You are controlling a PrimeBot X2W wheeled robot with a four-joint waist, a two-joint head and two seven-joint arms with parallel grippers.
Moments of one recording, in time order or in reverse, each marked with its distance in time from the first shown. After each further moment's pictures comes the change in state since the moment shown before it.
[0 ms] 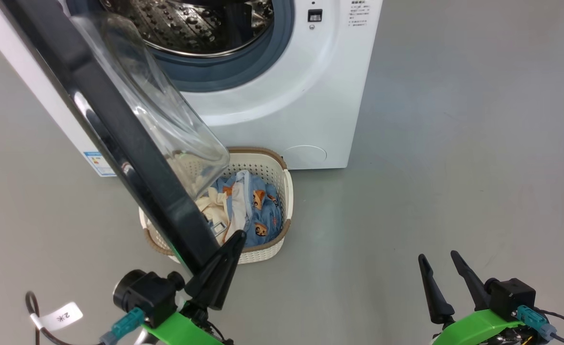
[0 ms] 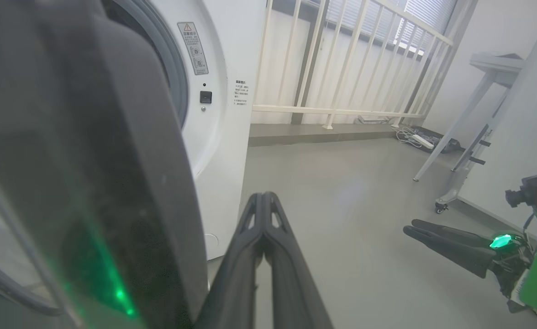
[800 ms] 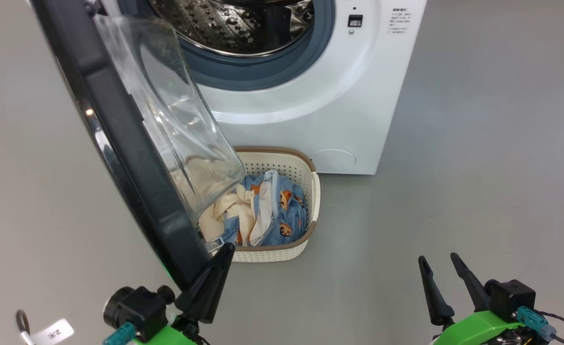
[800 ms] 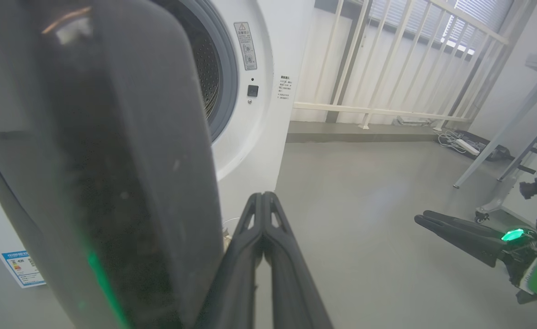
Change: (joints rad) left arm 0.062 0.005 0.030 -0.019 0.010 0.003 0.000; right arm 0.001 0.000 0.002 0.011 0.010 0.000 0.000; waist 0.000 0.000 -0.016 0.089
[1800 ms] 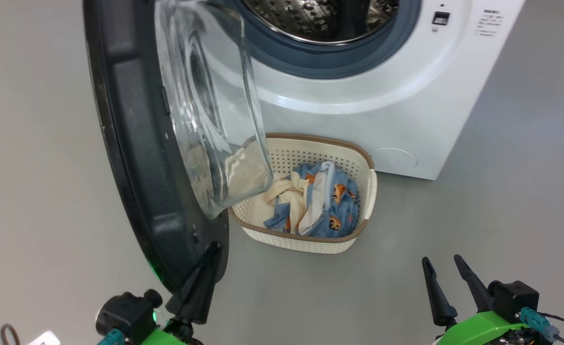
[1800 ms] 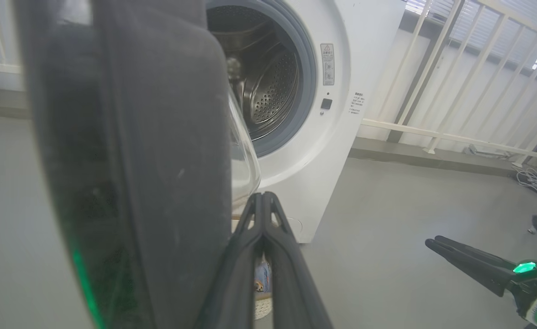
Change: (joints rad) left arm 0.037 0.003 0.000 -0.061 -0.069 0.079 0.001; right arm 0.000 -0.001 -0.012 0.012 0.013 0.000 0.000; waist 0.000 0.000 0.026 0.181
